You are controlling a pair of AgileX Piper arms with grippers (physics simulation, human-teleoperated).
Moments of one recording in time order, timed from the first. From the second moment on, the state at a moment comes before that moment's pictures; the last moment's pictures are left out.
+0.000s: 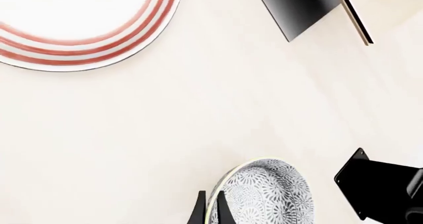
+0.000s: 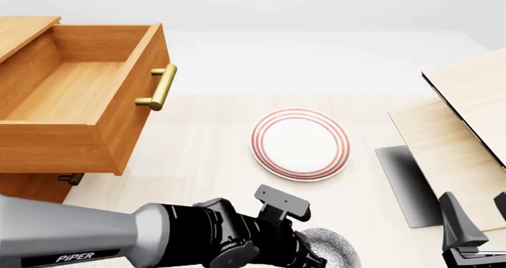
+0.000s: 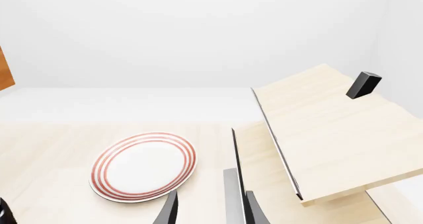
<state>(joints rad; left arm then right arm) -1.11 1.76 -0.93 0.15 -0.56 0.00 0.01 0.00 0.00 0.00</state>
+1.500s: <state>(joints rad) -0.85 1.59 -1.36 0.59 -0.43 0.00 0.01 0.00 0.00 0.00</state>
